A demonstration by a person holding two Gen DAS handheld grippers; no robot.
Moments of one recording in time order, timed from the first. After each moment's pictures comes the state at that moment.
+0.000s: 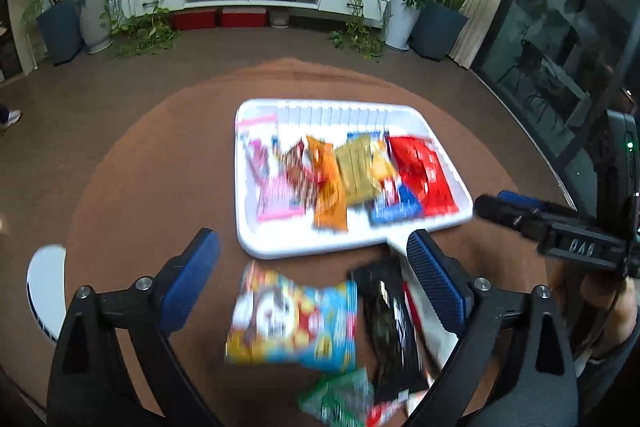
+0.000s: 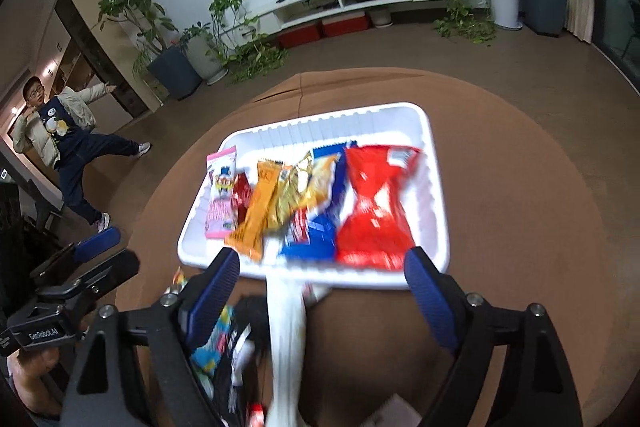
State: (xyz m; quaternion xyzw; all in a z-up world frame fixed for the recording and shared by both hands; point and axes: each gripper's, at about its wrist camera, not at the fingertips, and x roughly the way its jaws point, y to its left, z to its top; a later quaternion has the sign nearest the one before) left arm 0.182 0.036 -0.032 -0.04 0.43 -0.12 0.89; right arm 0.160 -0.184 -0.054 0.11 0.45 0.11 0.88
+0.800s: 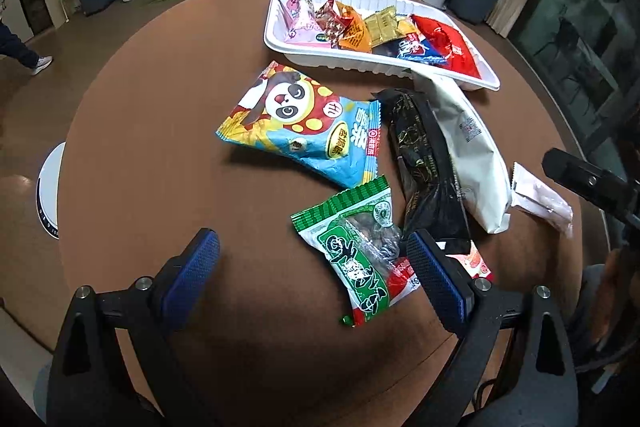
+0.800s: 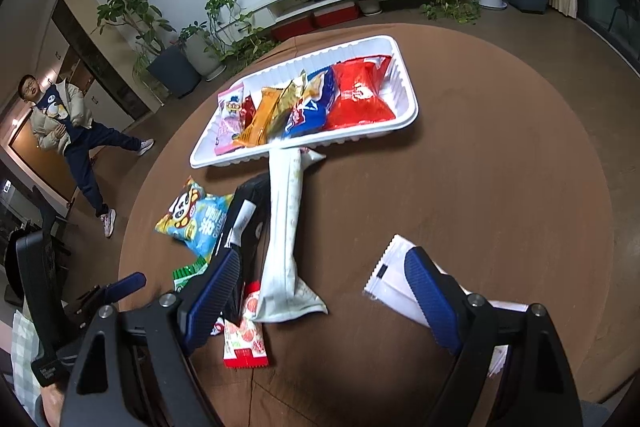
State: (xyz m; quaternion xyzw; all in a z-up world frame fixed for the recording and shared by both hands) left arm 0.065 0.027 -0.112 -0.04 0.50 -0.05 0.86; right arm 0.066 -0.187 -0.089 0.14 0.46 0.11 0.87
